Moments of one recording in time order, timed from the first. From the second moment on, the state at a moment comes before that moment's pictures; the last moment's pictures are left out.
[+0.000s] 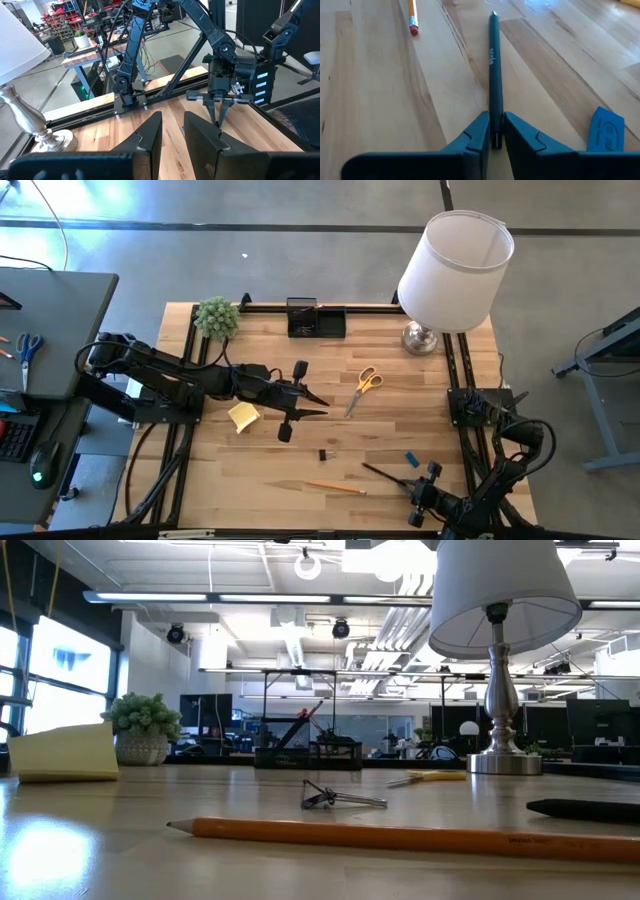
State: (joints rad) left arm -0.08 1.38 0.95 0.25 -0.02 0.23; right arm 1.22 2.09 1.13 -0.83 0.89 1.70
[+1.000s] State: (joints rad) left arm -0.21 1.38 0.95 0.29 -0.31 0.48; right arm 0.90 1.62 1.13 -1.19 0.78 1.28
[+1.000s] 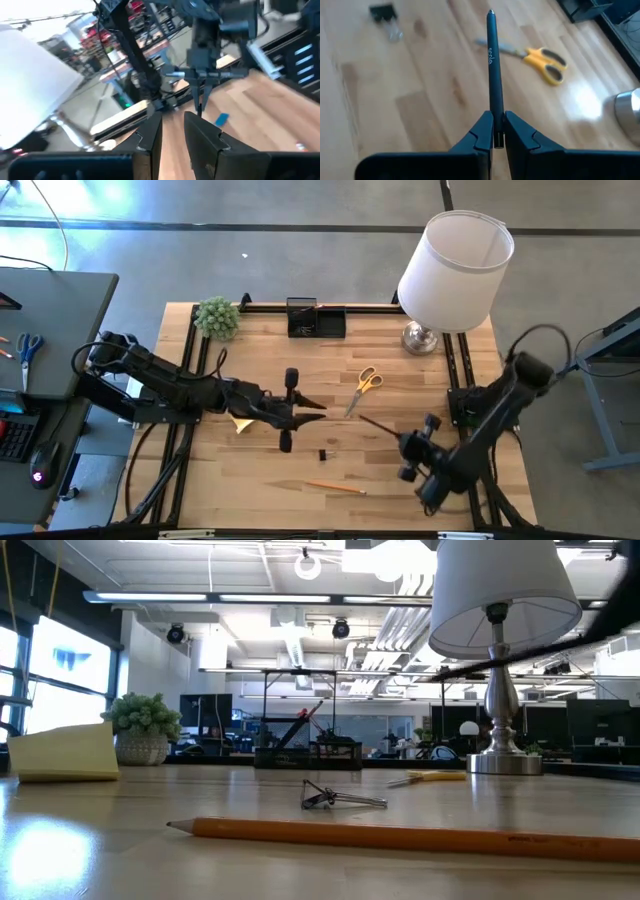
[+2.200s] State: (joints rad) left arm -0.11 1.79 1.21 0.07 -0.78 0.59; right arm 0.15 1.40 1.13 -0.67 0.48 0.28
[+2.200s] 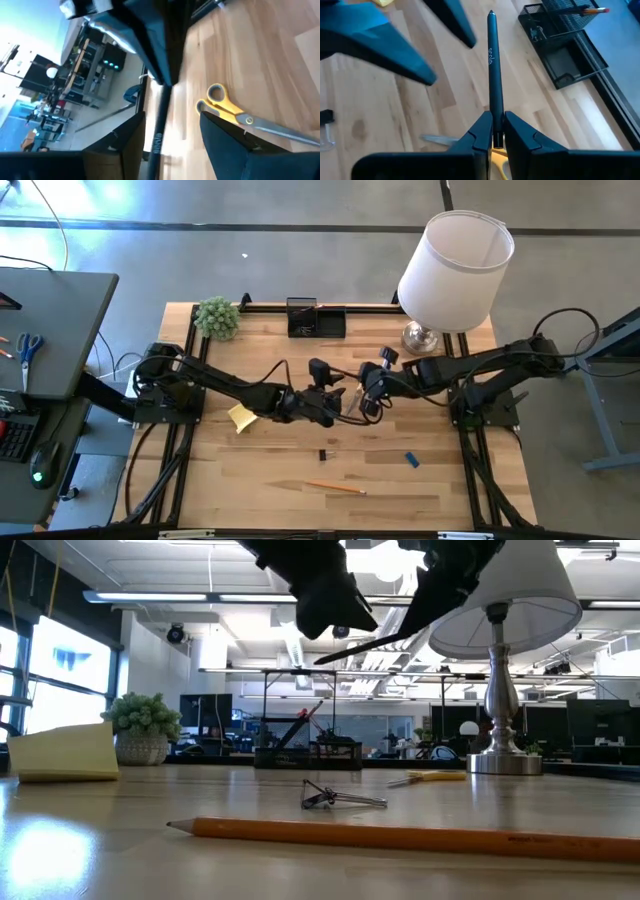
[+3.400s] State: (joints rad) left arm -0.09 1.79 1.21 0.08 -0.78 0.54; right arm 0.20 1.34 1.13 -0.63 0.46 0.29
